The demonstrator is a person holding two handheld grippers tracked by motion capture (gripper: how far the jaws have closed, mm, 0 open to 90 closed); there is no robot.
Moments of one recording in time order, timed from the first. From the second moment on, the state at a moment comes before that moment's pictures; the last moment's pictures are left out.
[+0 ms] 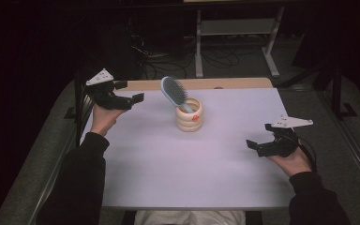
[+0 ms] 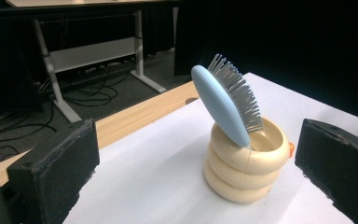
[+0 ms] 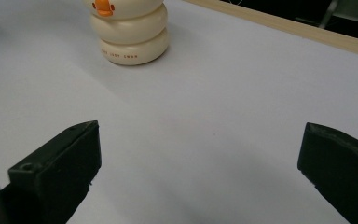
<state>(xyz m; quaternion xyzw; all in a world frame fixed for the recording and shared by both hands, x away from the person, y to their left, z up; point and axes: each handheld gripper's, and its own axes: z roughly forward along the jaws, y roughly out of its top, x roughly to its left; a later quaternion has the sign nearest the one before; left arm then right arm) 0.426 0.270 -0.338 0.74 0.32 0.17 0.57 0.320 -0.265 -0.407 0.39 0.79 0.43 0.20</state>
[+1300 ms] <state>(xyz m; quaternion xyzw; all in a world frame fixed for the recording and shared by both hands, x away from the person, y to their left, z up) 0.365 0.319 -0.366 0.73 0.29 0.15 0.60 0.317 -0.267 -0.408 0.40 0.79 0.43 0.20</state>
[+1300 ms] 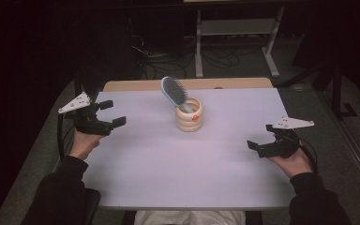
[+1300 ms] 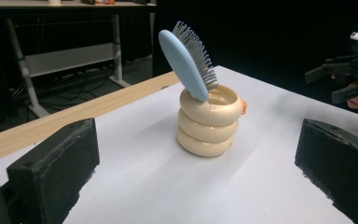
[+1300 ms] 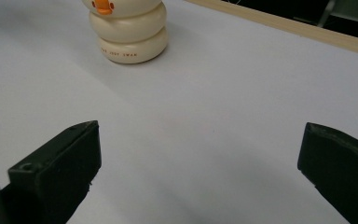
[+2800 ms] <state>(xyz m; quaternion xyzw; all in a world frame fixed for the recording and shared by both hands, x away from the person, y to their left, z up) 0.346 0.382 -0.428 0.70 0.37 0.19 0.58 0.307 -0.272 -0.411 0.40 0.78 0.44 0.19</state>
